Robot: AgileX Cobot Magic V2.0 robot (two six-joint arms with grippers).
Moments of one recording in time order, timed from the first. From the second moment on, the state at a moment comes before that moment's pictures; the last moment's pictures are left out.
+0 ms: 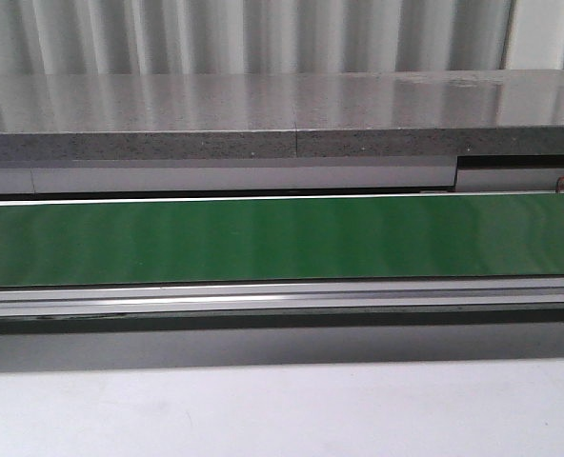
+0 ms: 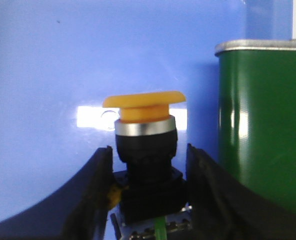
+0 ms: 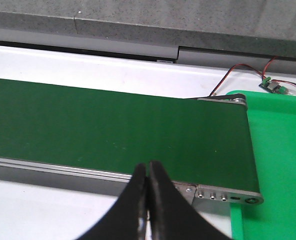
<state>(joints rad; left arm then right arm) 0.46 1.77 -1.18 -0.29 0.72 0.64 -0.12 0.43 -0.56 0.31 0.63 -0.31</state>
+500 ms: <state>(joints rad) 0.46 1.84 -1.18 -0.26 0.69 0.74 -0.12 0.43 -0.56 0.31 0.63 -0.31</state>
